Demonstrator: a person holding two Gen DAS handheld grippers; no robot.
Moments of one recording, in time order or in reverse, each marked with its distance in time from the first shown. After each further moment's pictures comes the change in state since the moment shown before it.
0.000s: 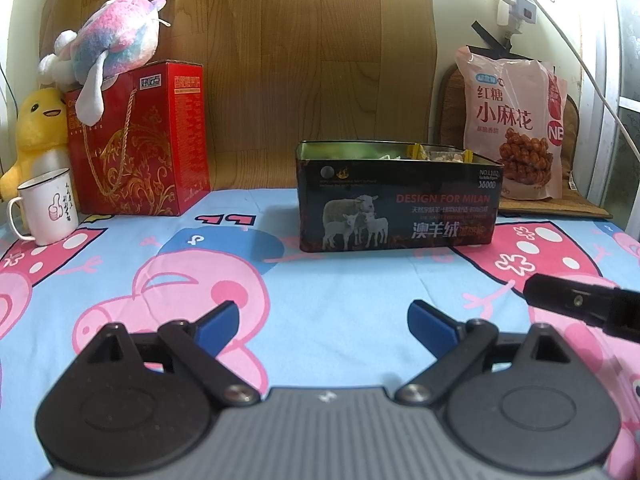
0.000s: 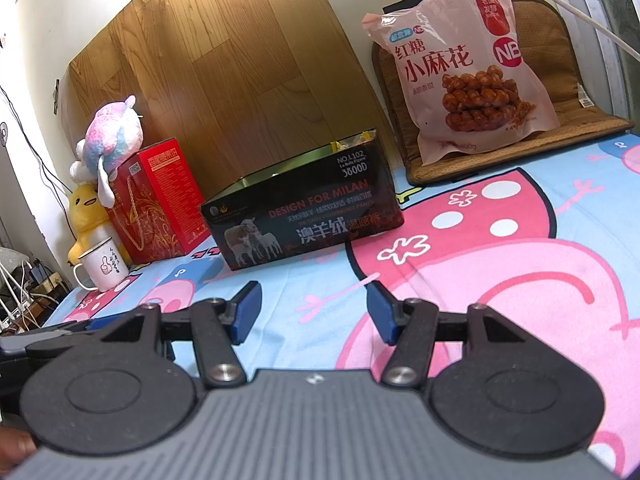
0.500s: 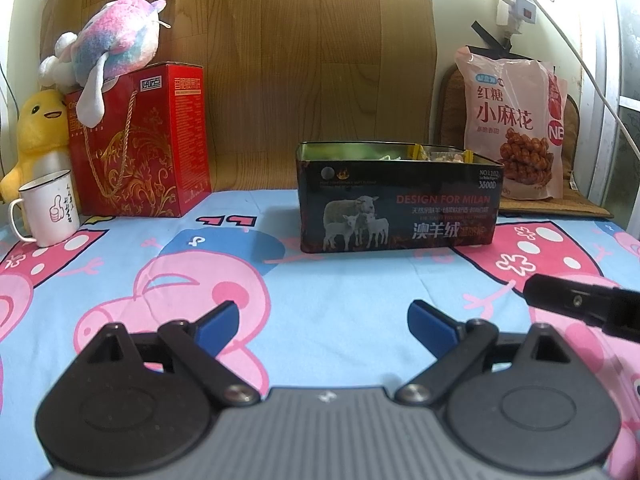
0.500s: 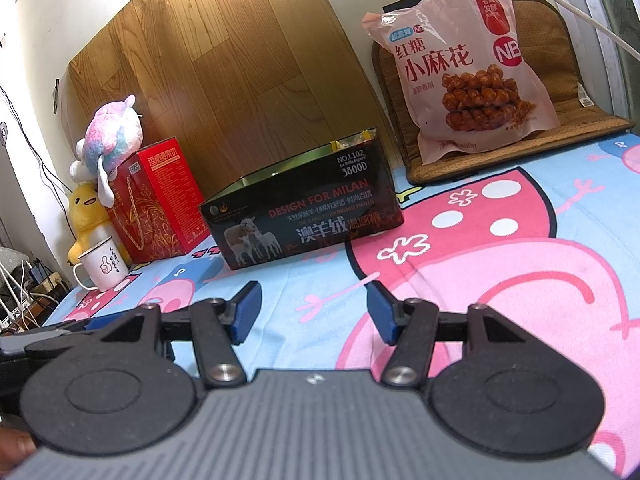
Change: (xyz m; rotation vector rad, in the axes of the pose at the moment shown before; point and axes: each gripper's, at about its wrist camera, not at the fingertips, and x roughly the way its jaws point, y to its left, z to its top) left arm 0.000 0.000 0.001 0.002 0.000 0.002; right arm 0.001 0.000 0.000 0.000 0.000 0.000
